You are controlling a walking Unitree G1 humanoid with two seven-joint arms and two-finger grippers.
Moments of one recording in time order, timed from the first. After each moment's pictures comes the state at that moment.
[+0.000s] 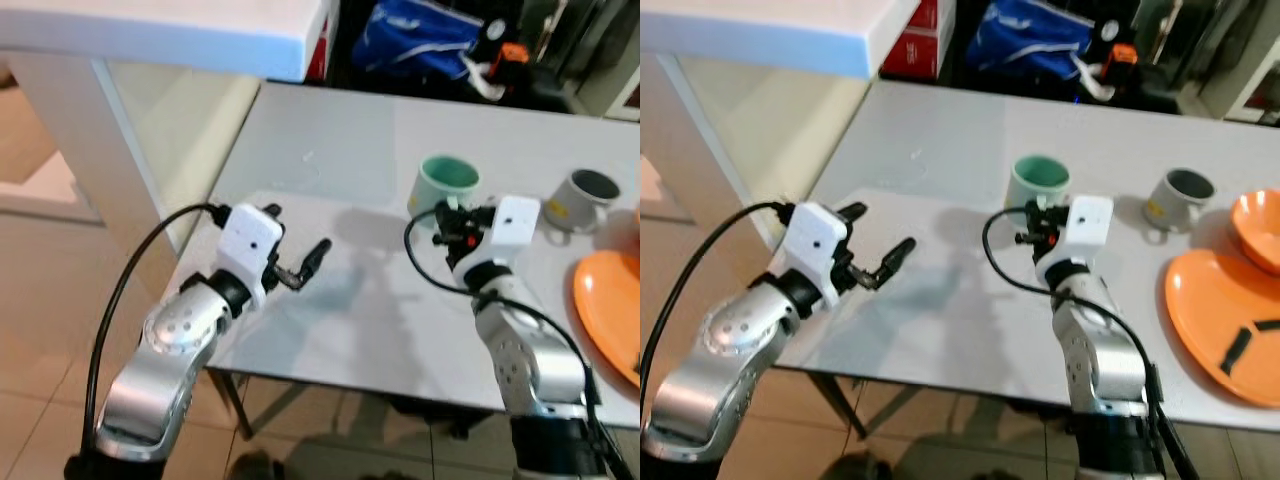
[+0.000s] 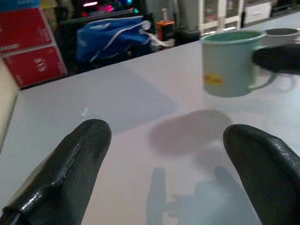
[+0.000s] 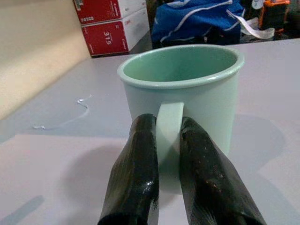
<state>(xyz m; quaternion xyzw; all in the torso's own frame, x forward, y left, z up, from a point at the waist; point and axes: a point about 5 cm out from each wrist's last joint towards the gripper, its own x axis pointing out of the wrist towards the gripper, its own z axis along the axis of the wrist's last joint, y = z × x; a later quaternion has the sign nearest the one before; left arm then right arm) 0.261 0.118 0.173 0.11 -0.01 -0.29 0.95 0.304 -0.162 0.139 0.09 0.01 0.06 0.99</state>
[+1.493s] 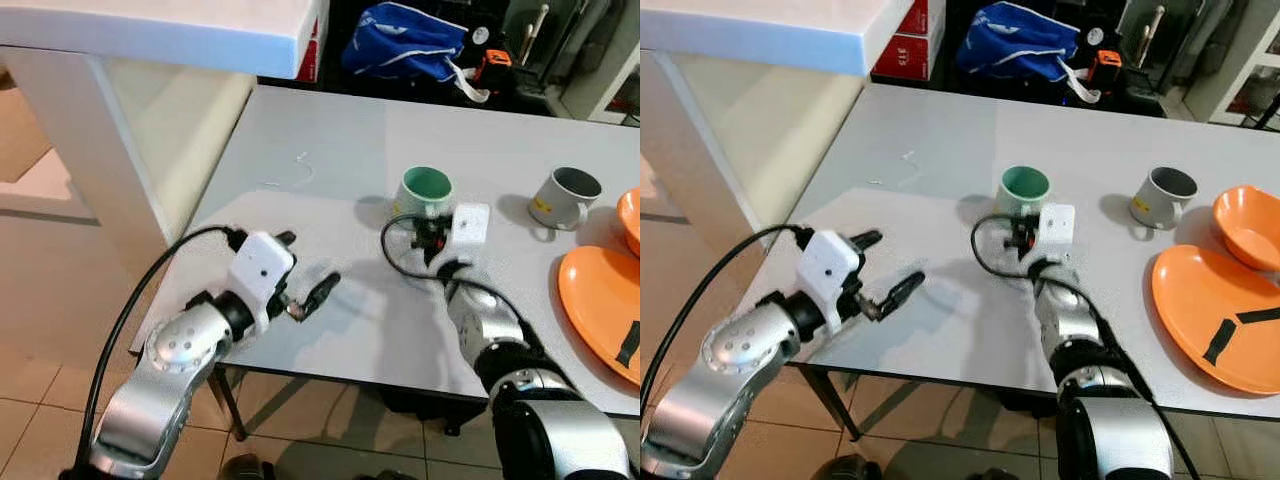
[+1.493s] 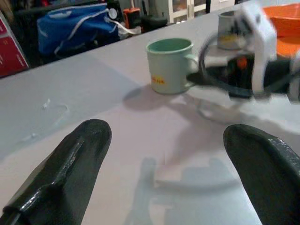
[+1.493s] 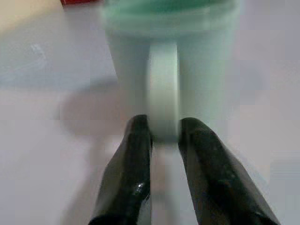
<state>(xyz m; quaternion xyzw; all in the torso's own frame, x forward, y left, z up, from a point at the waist) 0.248 0.114 0.158 0.13 0.01 -0.35 0.93 0.349 -0.160 0.070 0.07 0.09 0.06 0.99</state>
